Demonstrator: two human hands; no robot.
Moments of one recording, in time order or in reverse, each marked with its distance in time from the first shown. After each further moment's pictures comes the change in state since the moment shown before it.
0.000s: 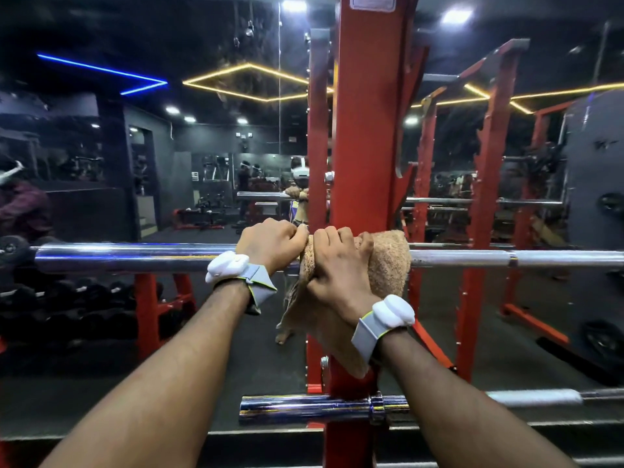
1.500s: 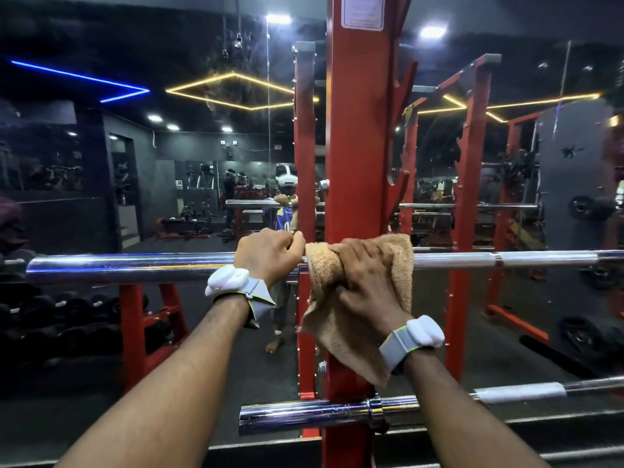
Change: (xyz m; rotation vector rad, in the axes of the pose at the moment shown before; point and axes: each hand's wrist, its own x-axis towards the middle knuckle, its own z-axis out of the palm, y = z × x) left_hand -0.011 0.000 0.000 -0.011 0.110 0.031; right_hand -0.023 0.049 0.010 0.183 0.086 -0.050
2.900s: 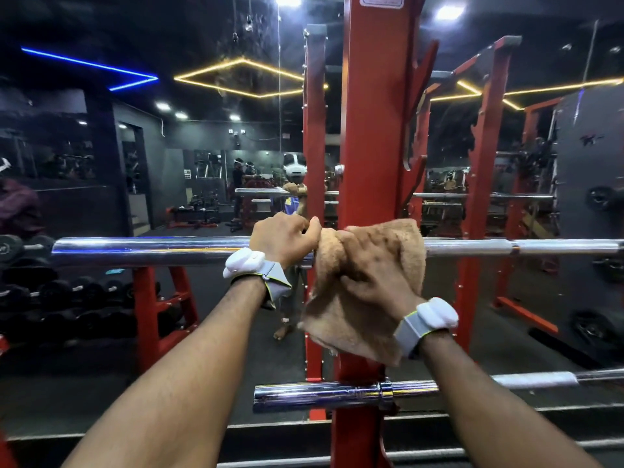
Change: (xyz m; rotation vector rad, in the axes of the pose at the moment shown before) left_hand -0.002 0.000 -0.004 -0.050 -0.014 -0.034; right_hand -0.001 -0.005 -0.002 -0.034 -0.138 -0.062
